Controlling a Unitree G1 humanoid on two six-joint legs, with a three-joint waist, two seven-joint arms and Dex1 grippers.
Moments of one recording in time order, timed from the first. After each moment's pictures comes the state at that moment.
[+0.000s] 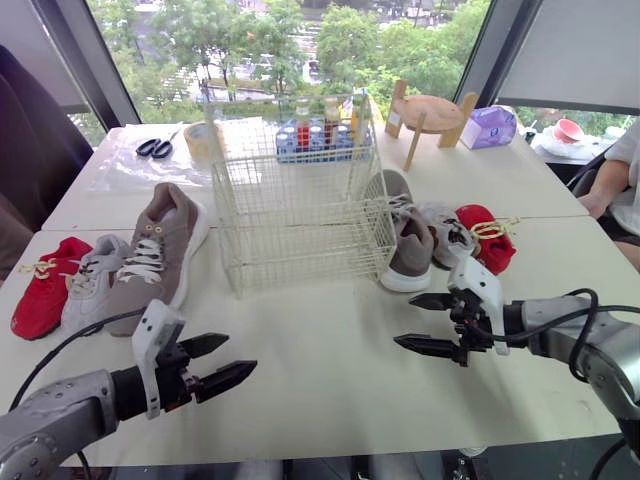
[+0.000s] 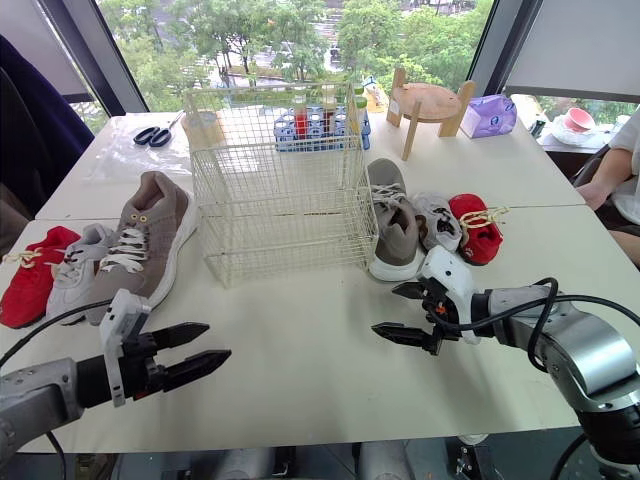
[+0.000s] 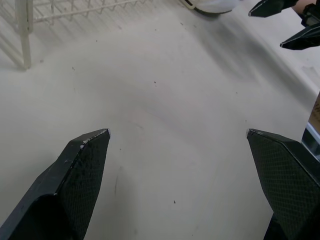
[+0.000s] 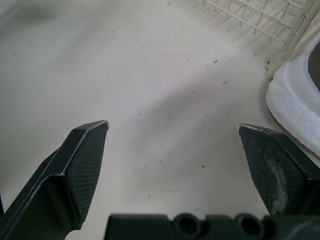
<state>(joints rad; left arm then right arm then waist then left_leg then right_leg) 0.32 0.80 0.37 -0.67 -1.03 0.86 -0.60 -0.17 -0.92 -0.05 -0.48 0.64 0.91 0.88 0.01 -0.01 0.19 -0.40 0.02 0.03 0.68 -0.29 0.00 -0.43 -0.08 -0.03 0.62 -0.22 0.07</state>
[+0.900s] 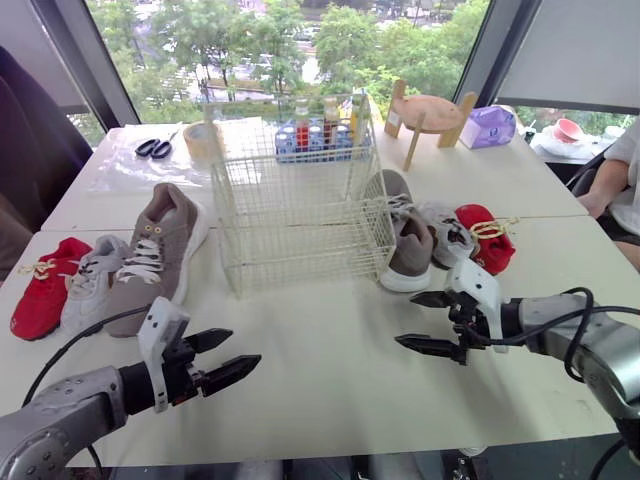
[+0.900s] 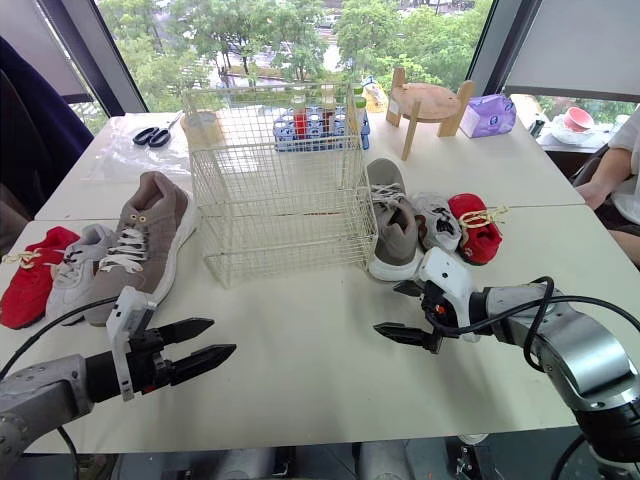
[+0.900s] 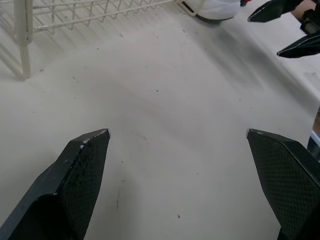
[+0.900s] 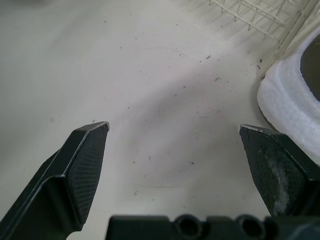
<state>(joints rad) 0.29 0.76 0.32 -0.65 -0.97 0.84 -0.60 -0.17 -0.95 -0.01 -0.47 0.54 0.84 0.90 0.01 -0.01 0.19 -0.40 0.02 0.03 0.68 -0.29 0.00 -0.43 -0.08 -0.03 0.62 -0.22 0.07</state>
